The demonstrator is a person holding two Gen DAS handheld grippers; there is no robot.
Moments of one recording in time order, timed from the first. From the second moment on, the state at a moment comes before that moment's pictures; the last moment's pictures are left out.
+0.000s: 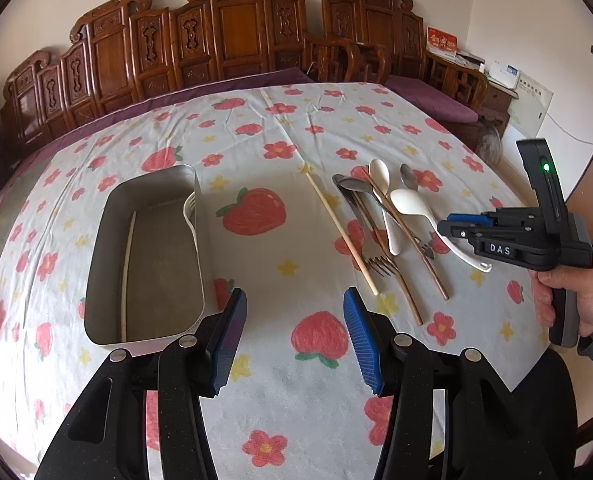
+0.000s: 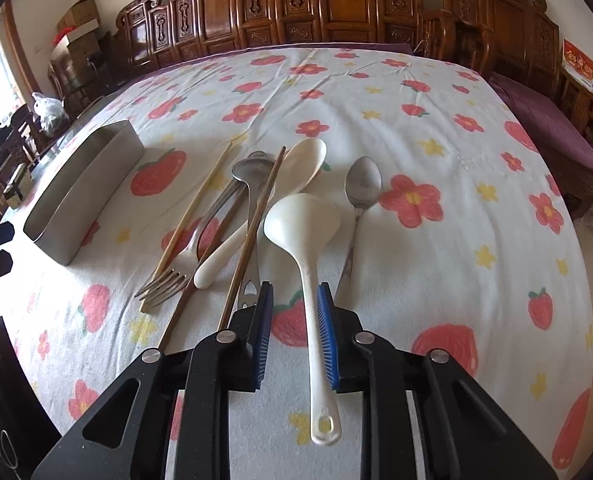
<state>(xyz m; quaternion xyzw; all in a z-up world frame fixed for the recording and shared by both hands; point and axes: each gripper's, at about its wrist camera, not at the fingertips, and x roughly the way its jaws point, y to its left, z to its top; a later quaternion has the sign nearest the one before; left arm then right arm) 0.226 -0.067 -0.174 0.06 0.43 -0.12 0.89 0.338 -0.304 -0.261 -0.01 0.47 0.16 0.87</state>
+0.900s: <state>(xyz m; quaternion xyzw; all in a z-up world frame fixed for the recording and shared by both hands) 0.293 -0.118 -0.223 0.07 0.49 -0.12 0.86 0.350 -0.314 -0.261 0.03 0.47 0.16 0.87</state>
